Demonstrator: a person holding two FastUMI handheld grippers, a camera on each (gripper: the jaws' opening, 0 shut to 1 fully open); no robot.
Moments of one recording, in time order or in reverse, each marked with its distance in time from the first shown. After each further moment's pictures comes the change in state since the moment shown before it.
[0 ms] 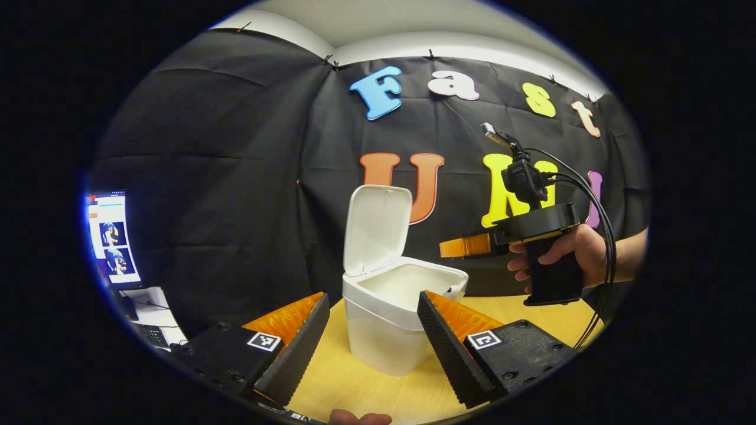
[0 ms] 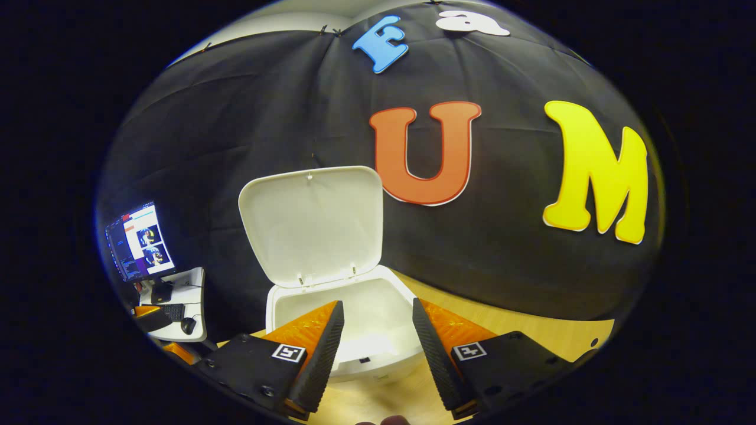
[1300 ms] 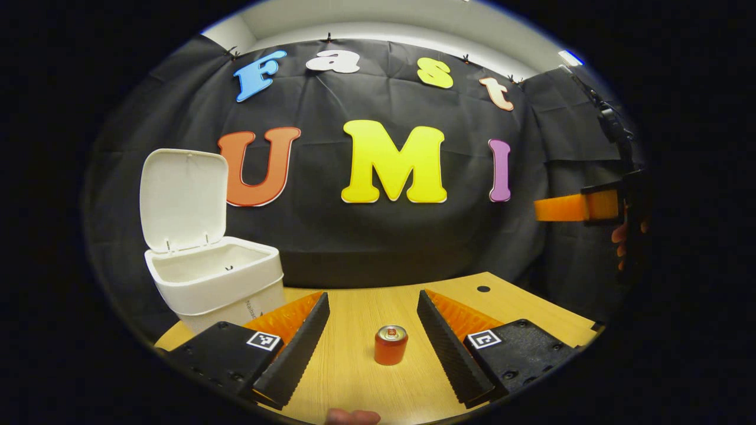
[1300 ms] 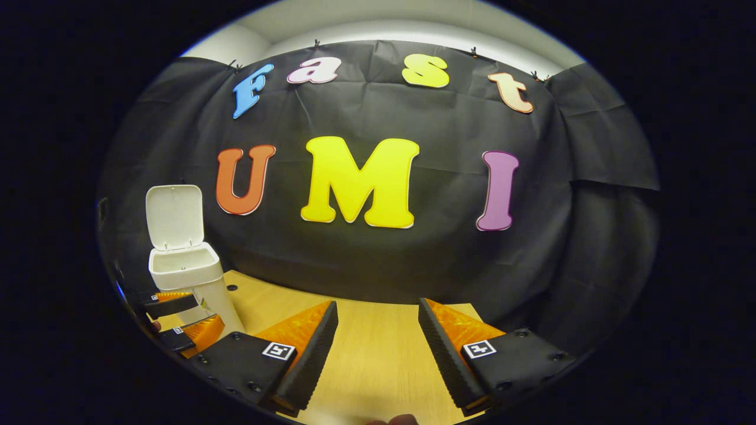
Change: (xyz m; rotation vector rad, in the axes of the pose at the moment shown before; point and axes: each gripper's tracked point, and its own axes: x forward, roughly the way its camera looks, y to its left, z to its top) left arm 0.043 -0.266 -0.090 0.066 0.034 -0.418; right arm -0.327 -0.277 -0.089 0.028 -0.171 -0.673
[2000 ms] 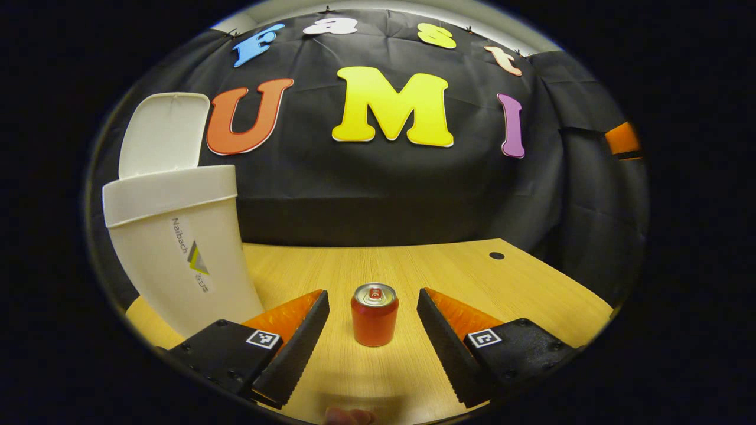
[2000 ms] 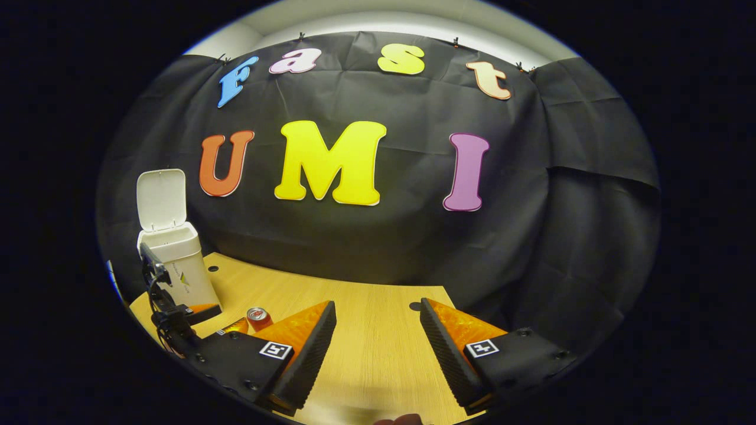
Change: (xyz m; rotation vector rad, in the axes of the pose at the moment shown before) left arm 0.062 -0.031 -0.117 -0.027 0.157 0.044; right arm -0.028 -0.063 -0.032 -0.020 0.076 -0.039
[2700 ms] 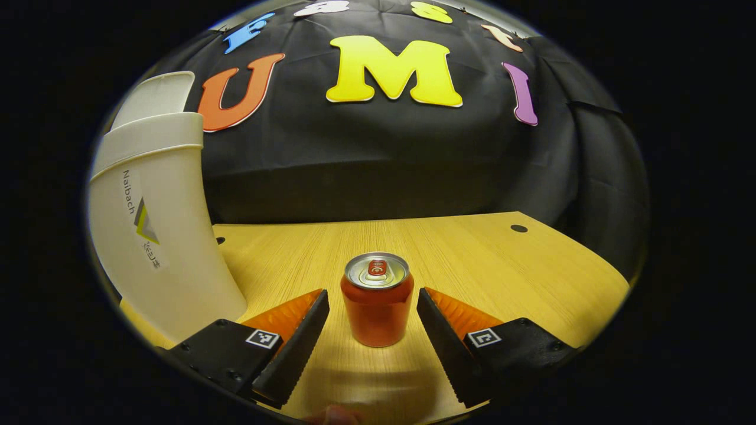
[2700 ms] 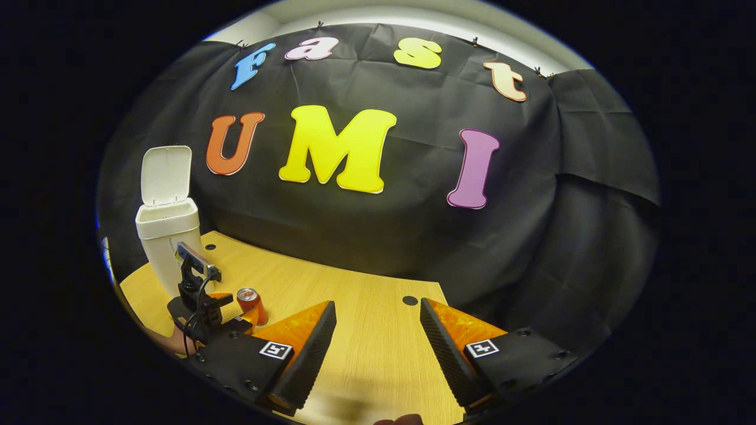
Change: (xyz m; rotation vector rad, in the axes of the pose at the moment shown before) left arm 0.063 0.008 -0.050 0.051 0.076 0.043; right arm 0.011 -0.010 -0.016 -0.087 0.052 0.004
